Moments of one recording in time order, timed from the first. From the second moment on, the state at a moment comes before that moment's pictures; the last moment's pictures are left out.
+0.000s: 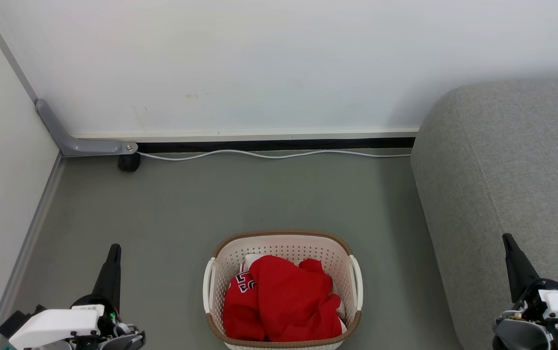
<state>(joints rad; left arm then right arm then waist) -0.05 0.03 0.08 0.27 -1.61 -0.12 0.11 -0.09 -0.04 -0.13 0.27 1.60 0.12 0.11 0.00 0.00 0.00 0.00</state>
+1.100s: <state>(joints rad) -0.05 0.03 0.08 0.27 -1.61 -0.12 0.11 -0.09 -0.04 -0.13 0.27 1.60 0.12 0.11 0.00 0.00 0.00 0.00</state>
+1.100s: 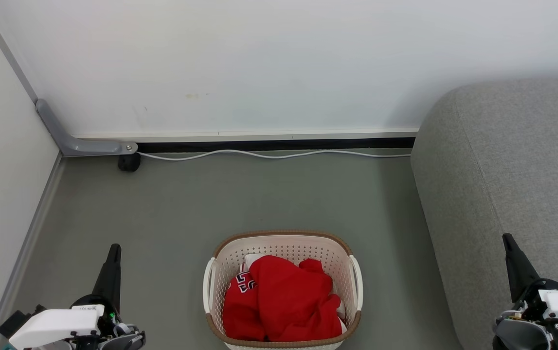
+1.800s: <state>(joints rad) 0.02 0.00 0.08 0.34 -1.60 -0.12 0.10 -0.04 -0.01 -0.12 0.34 1.60 0.12 0.11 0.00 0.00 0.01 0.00</state>
